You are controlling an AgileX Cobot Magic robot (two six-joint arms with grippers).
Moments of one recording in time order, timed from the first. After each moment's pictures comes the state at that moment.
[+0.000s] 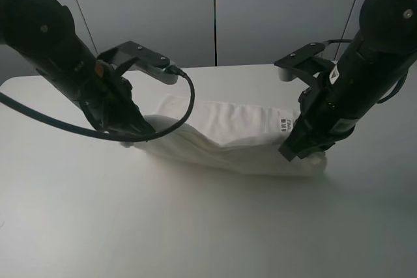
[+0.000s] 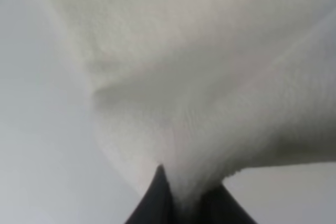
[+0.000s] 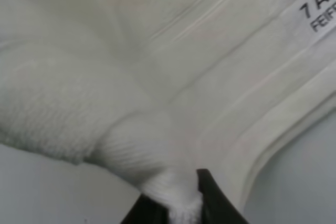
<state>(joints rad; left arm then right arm) -0.86 1.63 -1.00 0.04 0.67 0.01 0.54 1.52 -0.85 0.03 0.81 -0.11</state>
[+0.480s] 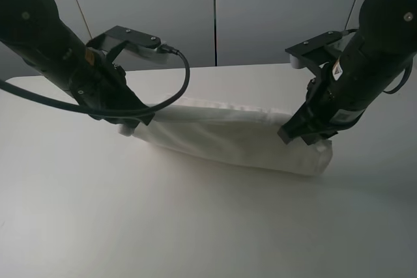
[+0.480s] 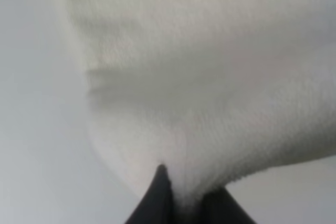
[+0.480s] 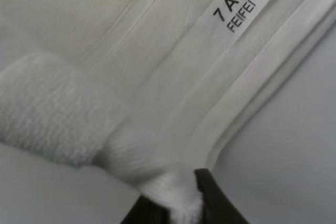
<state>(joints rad) -0.84 1.61 -1.00 0.02 0.65 -0.04 0.54 1.52 -0.85 -0.12 0.80 0.14</state>
